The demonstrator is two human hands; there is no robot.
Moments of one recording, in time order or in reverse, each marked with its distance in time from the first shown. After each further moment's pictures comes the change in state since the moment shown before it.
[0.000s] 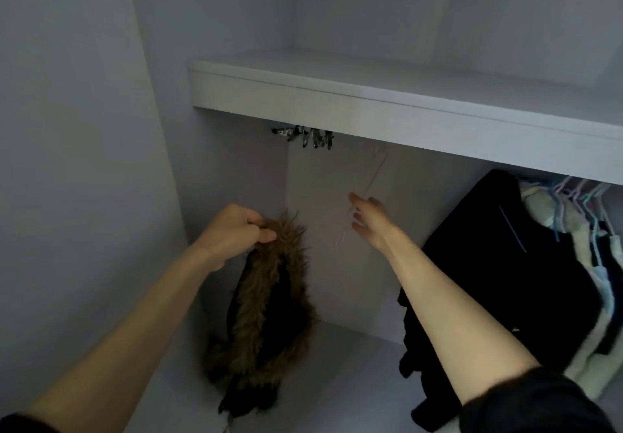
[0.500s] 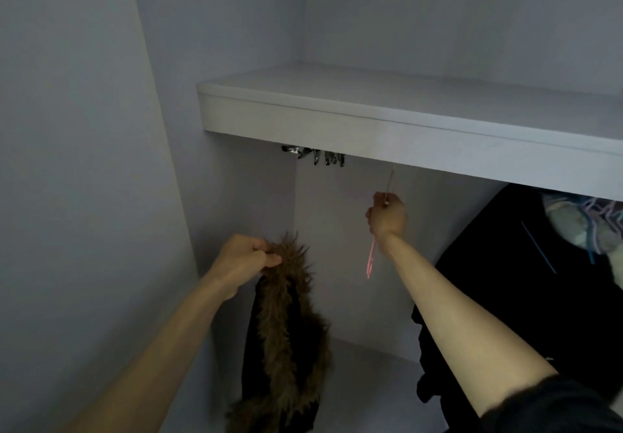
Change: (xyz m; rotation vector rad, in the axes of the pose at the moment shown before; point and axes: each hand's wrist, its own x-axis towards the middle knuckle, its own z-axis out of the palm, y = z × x) left_hand 0.032 -0.029 -0.005 -0.088 0.054 -0.149; right_hand 0.045 -0.010 0.027 -0.198 0.339 -0.341
